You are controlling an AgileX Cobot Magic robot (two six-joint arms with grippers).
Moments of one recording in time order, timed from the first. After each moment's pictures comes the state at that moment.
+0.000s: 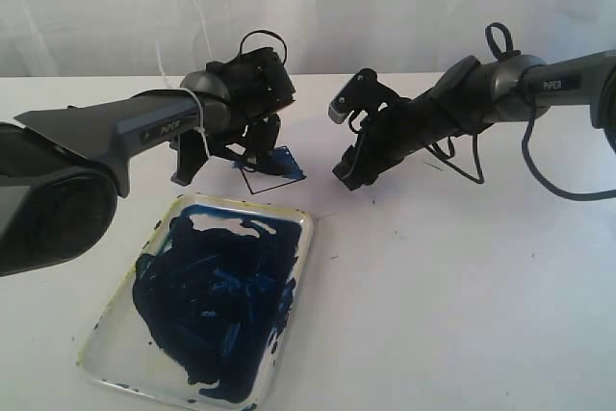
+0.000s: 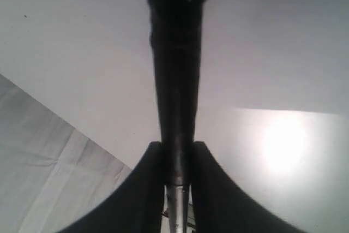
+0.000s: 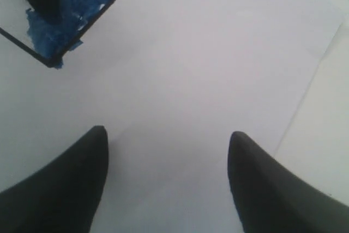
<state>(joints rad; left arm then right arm) -0.63 2.52 -2.22 0.84 1.31 0.85 0.25 2.31 -1.61 0.86 0.48 -1.45</state>
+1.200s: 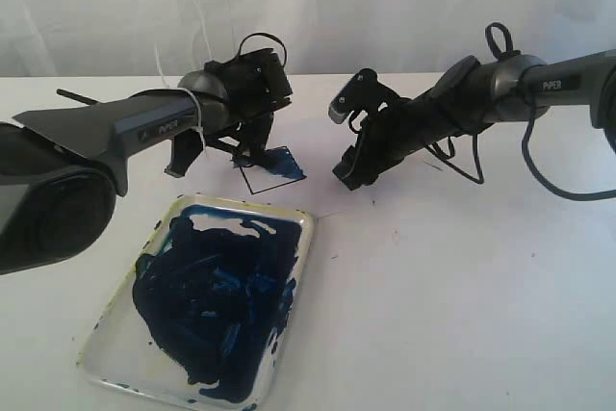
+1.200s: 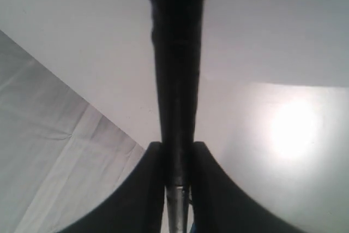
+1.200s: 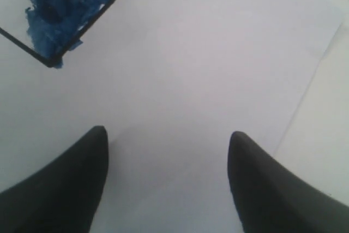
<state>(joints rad) -0.62 2.52 -2.22 0.92 1.31 0.81 0.25 2.31 -1.61 0.86 0.48 -1.45</state>
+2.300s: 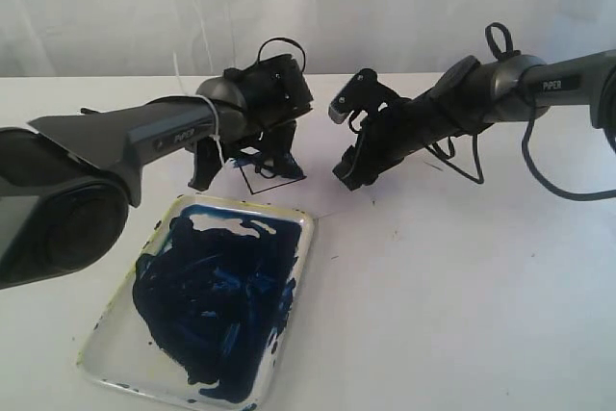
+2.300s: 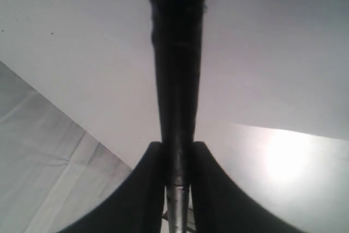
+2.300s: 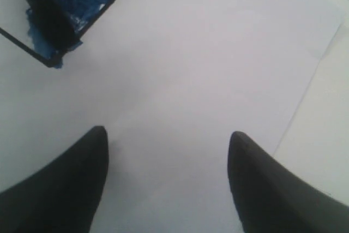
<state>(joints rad) -0.68 2.52 -2.22 0.85 1.31 0.78 0.25 2.31 -1.61 0.86 0.47 -1.45</state>
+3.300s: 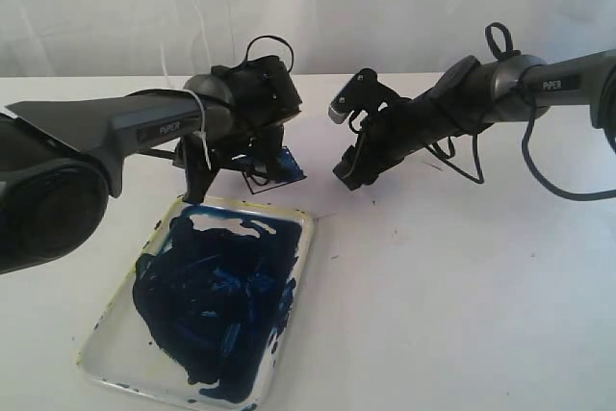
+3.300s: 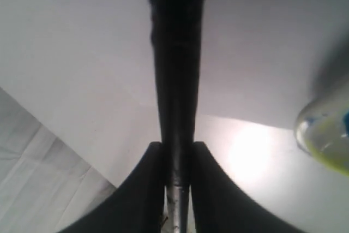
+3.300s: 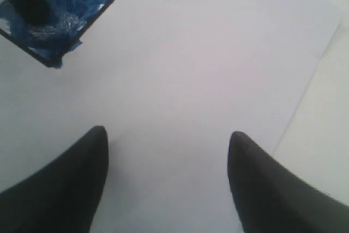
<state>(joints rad) -0.66 2.45 -2.09 0.80 1.31 0.67 0.25 2.31 -1.61 0.85 0.47 -1.45</state>
